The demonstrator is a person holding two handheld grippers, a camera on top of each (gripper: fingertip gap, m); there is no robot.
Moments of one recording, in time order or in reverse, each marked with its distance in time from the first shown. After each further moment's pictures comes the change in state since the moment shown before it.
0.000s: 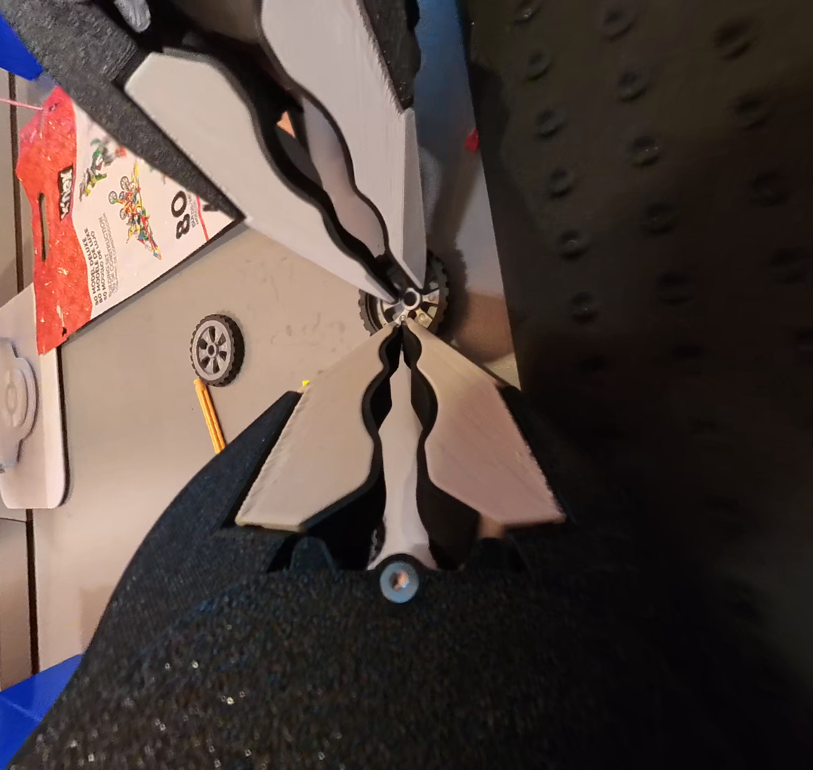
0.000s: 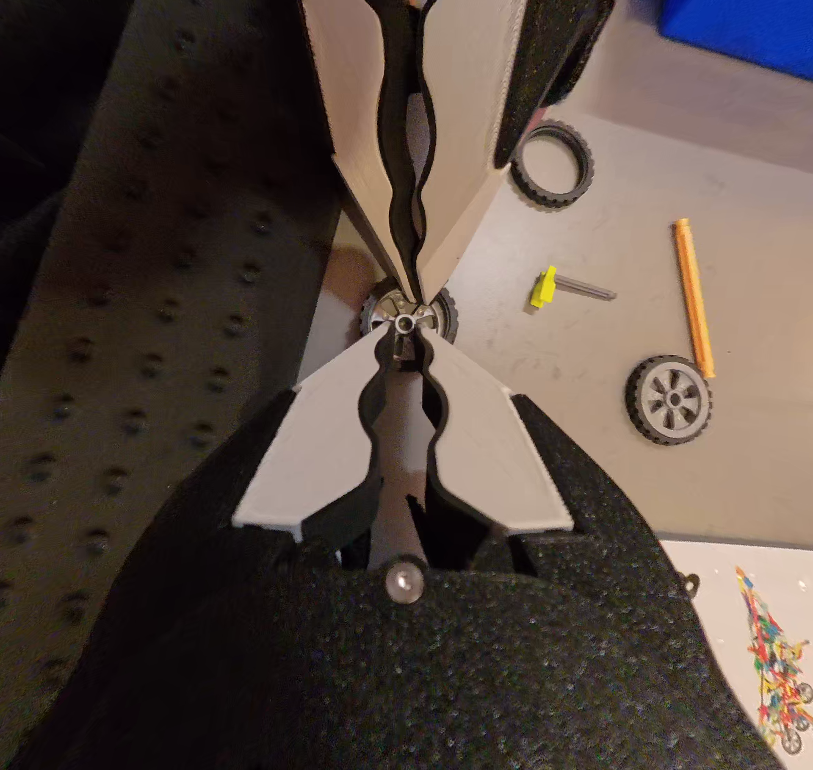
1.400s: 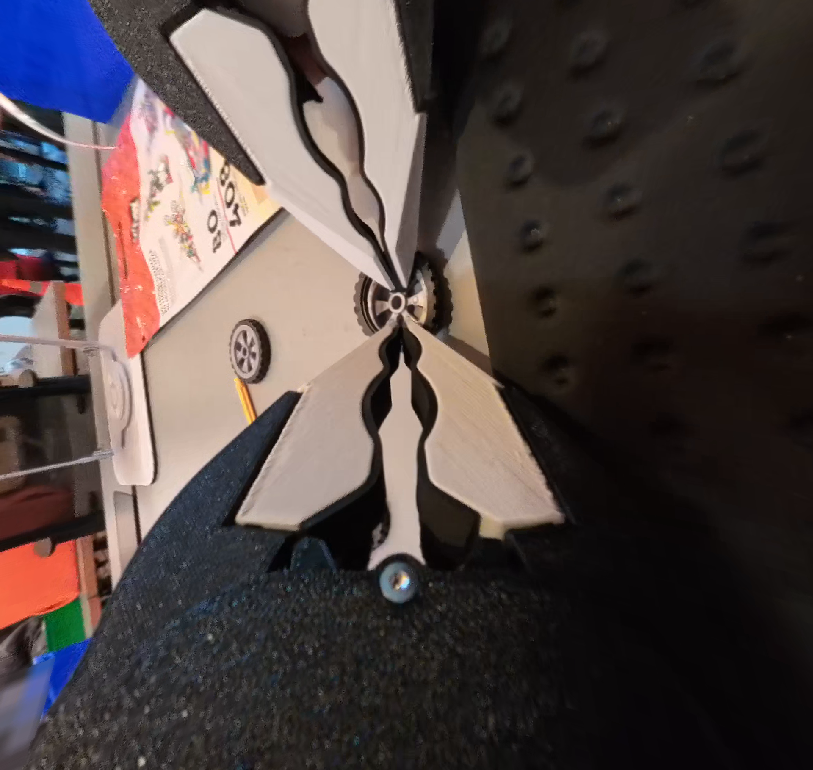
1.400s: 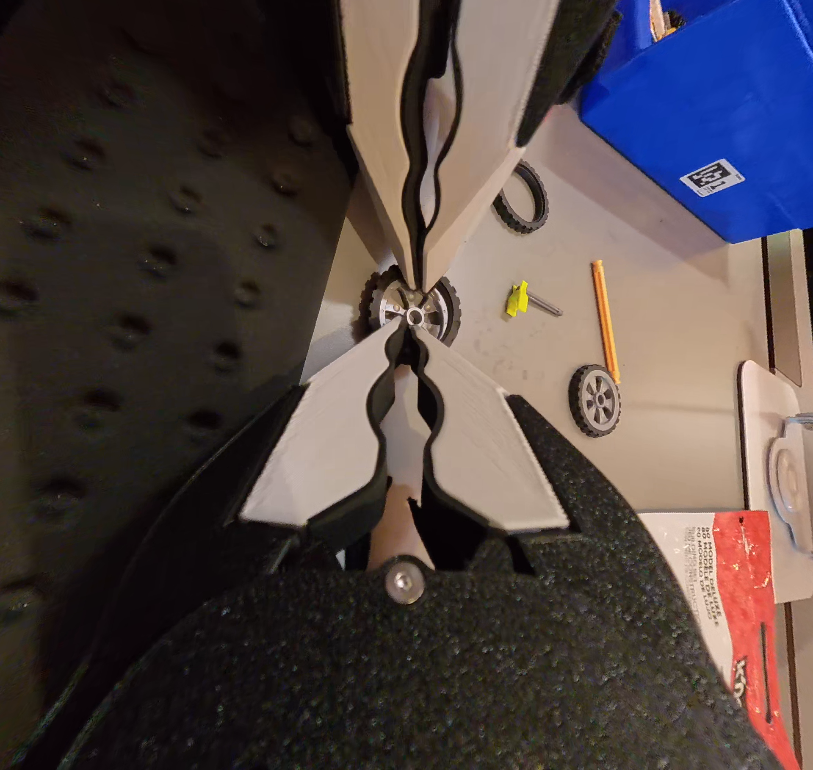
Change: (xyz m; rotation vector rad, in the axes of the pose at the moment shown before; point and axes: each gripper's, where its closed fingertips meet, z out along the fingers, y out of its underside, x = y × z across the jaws) left arm 0.004 -0.001 -0.005 -0.048 -0.125 0.134; right arm -0.001 0.004 0.001 0.063 0.292 -0.228
